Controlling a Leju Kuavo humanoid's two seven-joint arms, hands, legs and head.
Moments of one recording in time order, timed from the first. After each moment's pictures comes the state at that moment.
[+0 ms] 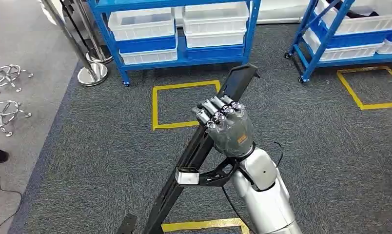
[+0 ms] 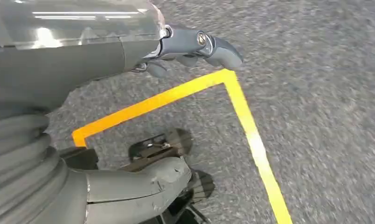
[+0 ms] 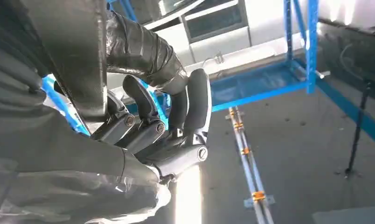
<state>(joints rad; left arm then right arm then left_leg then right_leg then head) -0.19 -0.22 0.73 -0.22 -1.01 0.14 -0.41 -0.38 0.19 0.31 -1.59 1.37 -0.70 -0.44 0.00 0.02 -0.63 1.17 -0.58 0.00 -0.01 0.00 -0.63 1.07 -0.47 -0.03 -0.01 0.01</state>
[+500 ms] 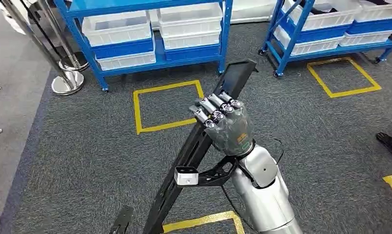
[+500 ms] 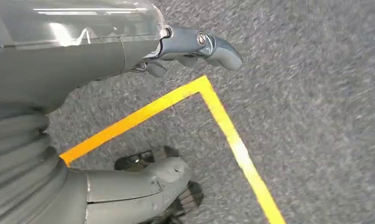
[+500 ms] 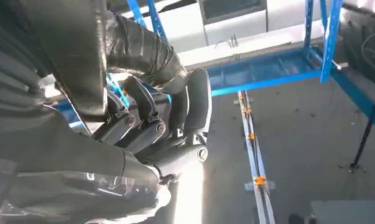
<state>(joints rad) -0.24 -0.21 0.72 -0.22 -1.00 0.15 -0.42 -0.40 0.20 0.30 -1.60 1.36 -0.70 -0.48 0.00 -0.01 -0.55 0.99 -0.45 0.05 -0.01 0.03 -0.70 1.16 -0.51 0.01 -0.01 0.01</state>
